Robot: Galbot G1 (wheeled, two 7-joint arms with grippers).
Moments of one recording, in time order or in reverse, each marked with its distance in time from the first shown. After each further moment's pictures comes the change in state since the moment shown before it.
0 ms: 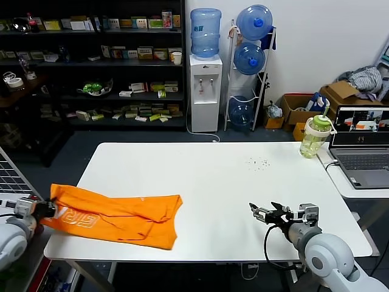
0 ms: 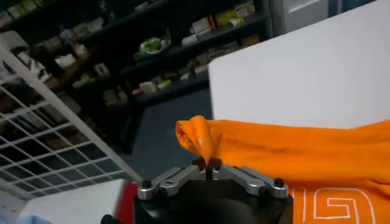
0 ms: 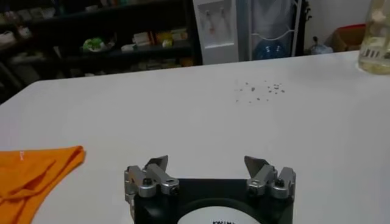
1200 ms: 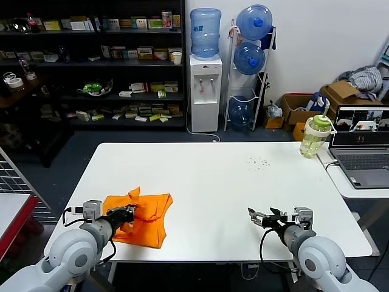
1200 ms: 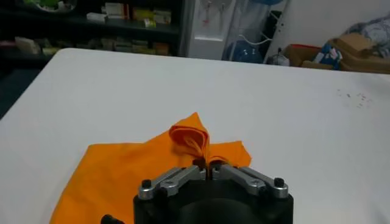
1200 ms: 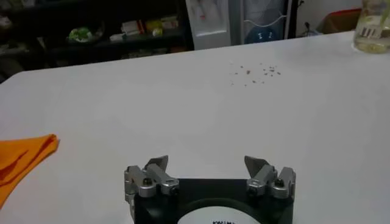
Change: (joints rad) left arm -0.206 -0.329 0.252 -0.431 -0.325 0.164 -0.290; right arm 0.003 0.039 -0.024 -0.021 -0.004 -0.024 0.056
